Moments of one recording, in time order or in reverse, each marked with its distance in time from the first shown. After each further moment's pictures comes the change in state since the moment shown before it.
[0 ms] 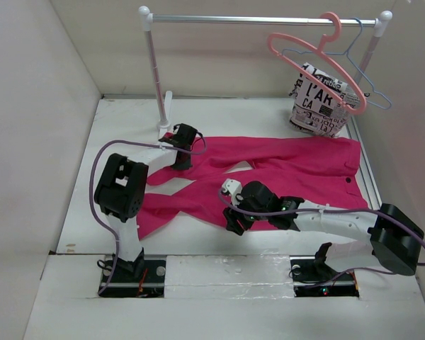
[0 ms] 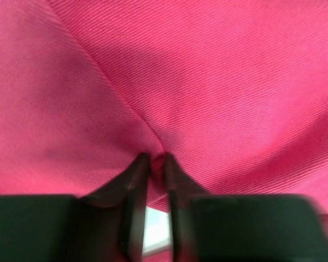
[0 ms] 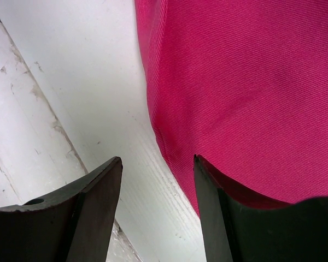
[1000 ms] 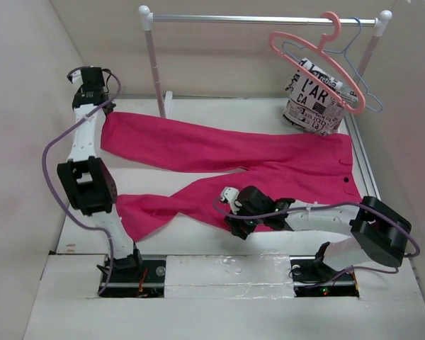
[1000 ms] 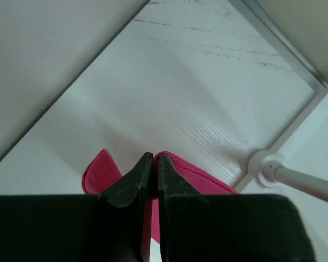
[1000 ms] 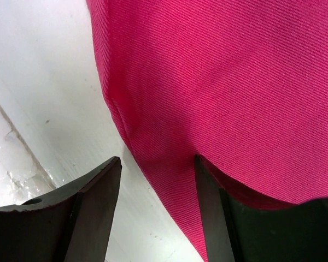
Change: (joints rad) left arm 0.600 -0.014 0.611 -0.232 -0.043 -0.071; right arm -0.007 0.118 -0.033 -0.006 0.031 -0.091
